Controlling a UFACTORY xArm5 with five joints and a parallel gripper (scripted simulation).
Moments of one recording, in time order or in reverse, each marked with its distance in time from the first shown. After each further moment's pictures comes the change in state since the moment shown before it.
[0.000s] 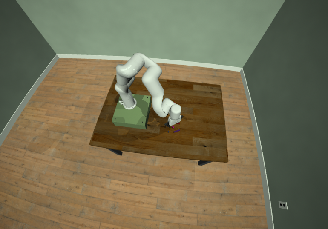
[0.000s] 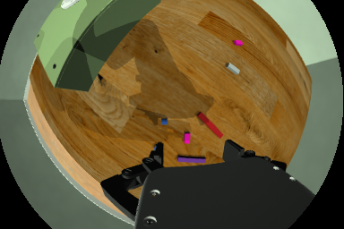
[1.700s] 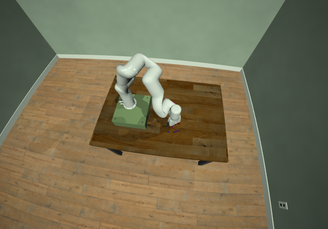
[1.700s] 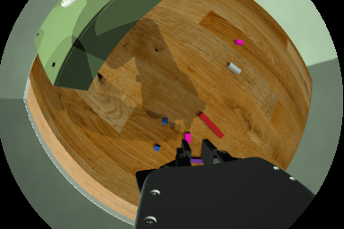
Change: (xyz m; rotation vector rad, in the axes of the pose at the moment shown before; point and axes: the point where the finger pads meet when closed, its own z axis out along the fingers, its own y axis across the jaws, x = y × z) arm -0.001 0.000 0.003 0.000 -0.001 -0.006
